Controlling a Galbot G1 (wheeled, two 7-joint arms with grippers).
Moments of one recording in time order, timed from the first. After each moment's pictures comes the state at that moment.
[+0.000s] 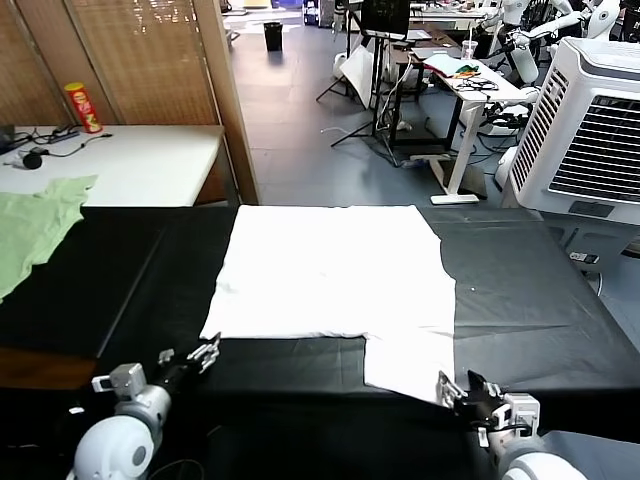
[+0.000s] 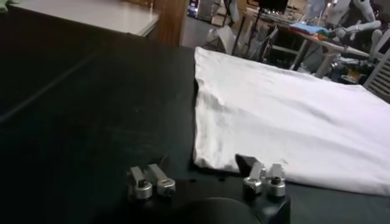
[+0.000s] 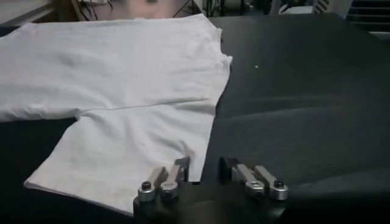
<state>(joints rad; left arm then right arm) 1.48 -1.12 -0.57 -1.98 -0.72 0.44 -0.15 -1.64 1.35 0.66 2.21 0.34 -0.69 0.06</state>
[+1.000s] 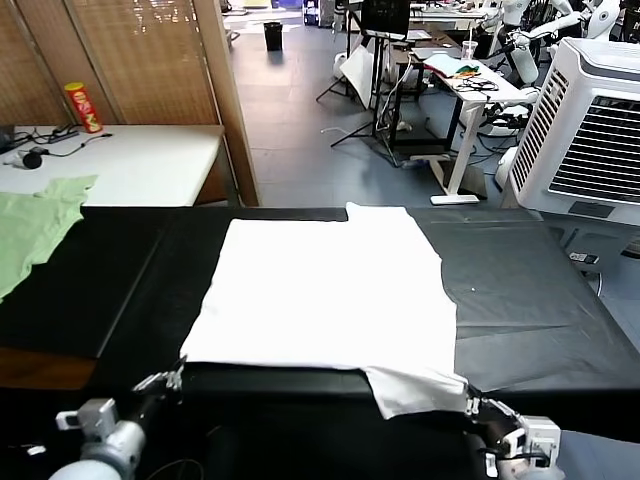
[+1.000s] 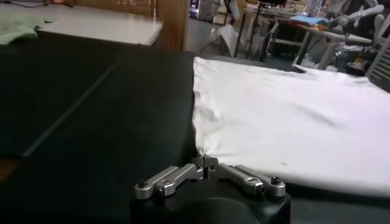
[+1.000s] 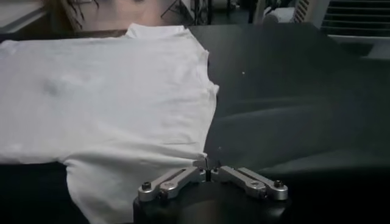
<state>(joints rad) 1.75 -1.09 -0.69 -2.21 -0.69 0.35 -0.18 -1.73 1.36 0.66 2.38 0.37 -0.63 0.11</state>
